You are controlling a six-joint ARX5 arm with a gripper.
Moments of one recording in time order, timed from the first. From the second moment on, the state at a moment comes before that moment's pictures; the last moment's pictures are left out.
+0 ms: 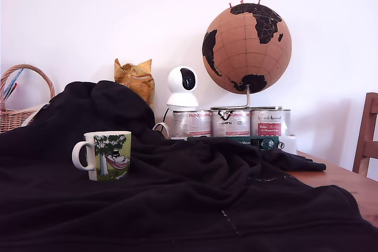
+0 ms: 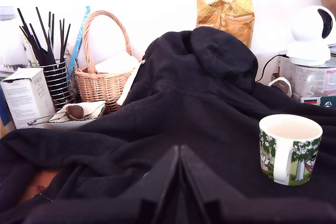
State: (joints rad) arm 0.00 0.00 0.01 -0.01 0.00 0.00
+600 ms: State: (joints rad) arm 0.00 0.00 0.03 0.02 0.19 -0.34
